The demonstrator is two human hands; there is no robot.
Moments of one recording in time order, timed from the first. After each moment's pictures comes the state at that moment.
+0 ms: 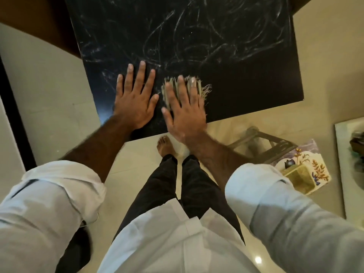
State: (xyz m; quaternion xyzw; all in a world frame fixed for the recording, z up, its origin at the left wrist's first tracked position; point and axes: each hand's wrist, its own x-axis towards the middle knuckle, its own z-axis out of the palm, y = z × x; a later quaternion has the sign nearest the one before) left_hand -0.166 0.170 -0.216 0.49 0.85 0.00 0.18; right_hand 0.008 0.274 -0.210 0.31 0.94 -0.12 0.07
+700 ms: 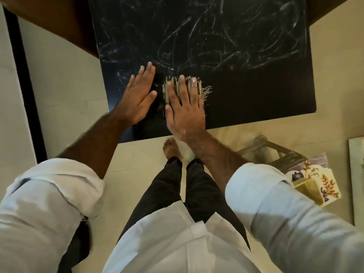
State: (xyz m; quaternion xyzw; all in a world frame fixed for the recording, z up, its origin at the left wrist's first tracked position) left_hand -0.188 0.155 -0.192 0.45 0.82 0.17 0.29; right_hand -0.019 0.266 -0.207 0.28 0.94 -0.18 0.05
